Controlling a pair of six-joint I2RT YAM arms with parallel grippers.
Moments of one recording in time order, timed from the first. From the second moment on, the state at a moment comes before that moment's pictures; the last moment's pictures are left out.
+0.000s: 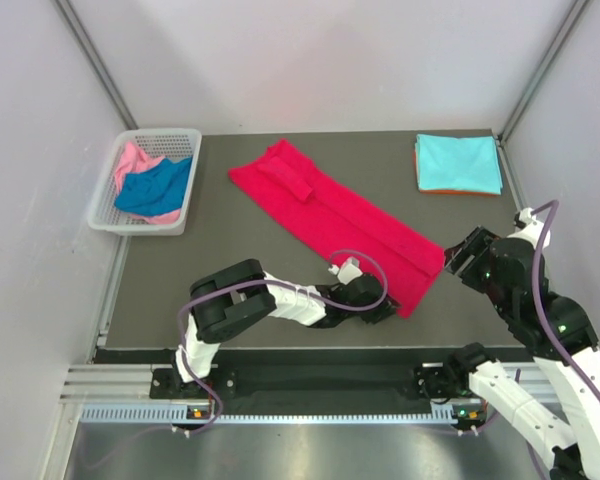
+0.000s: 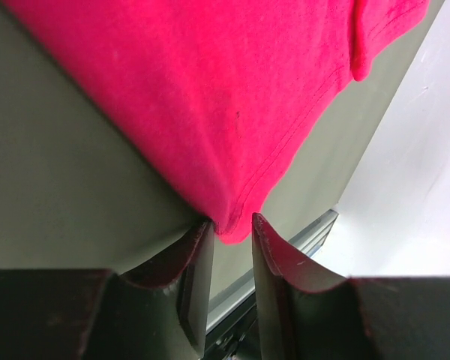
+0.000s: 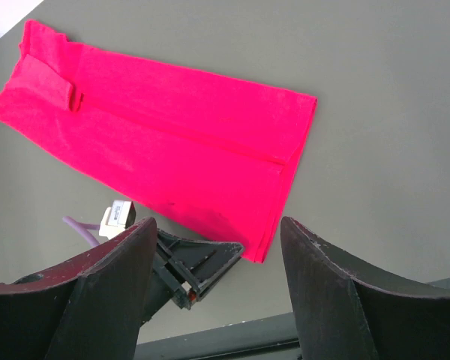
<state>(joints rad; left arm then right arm) -1.19 2.00 1.03 0.31 -0.15 -1.66 0.42 0.58 1.01 -1.01 0.41 0.74</state>
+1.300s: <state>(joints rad) -1.22 1.70 0.79 0.00 -0.08 -1.54 0.41 0.62 0.92 -0.92 0.28 0.71</state>
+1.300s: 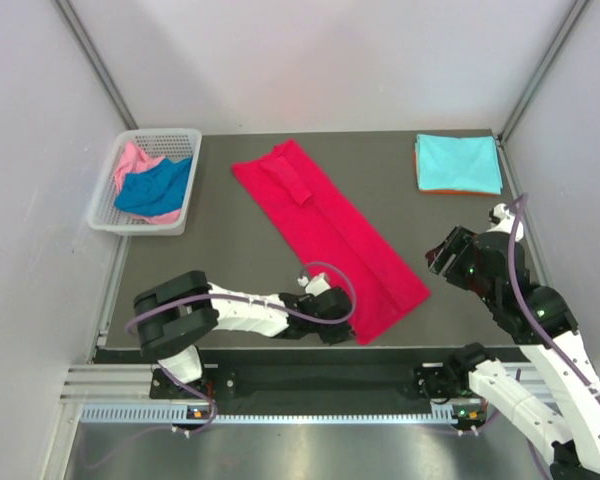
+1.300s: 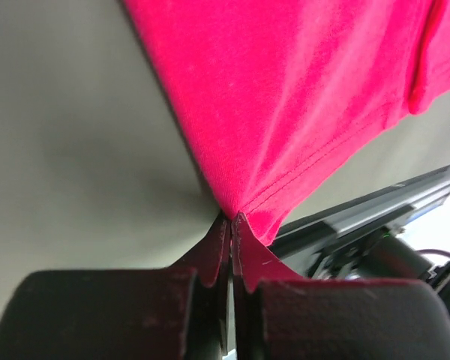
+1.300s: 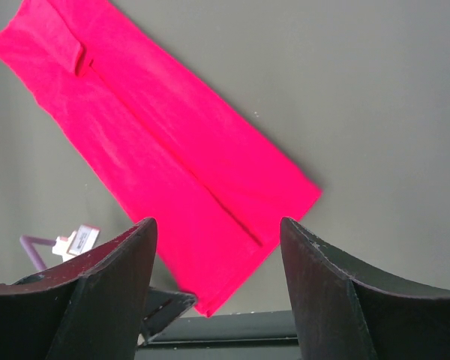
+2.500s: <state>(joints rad) -1.22 1.14 0.56 -0.57 -0.22 -1.50 0.41 0.73 0.65 -0.66 -0.13 0.58</state>
